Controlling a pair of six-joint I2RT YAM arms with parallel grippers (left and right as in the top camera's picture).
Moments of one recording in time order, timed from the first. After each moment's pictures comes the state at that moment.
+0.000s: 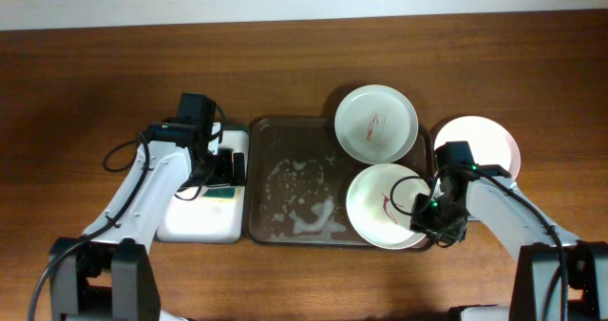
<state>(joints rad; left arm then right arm) -0.14 1.67 1.16 -0.92 0.01 -0.18 0.01 1.54 0.74 -0.84 -0.17 0.37</state>
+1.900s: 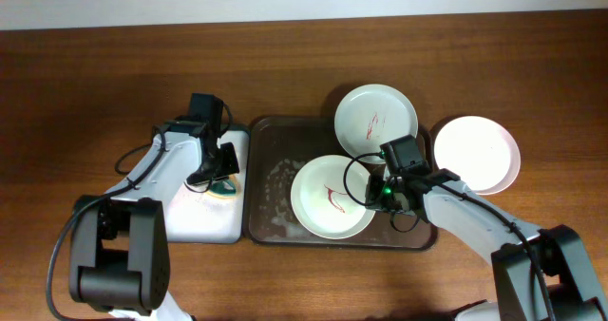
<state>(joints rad) -0.14 1.83 1.15 -0.75 -0.02 -0.36 0.32 1.58 0.73 -0.40 -0.16 0.52</state>
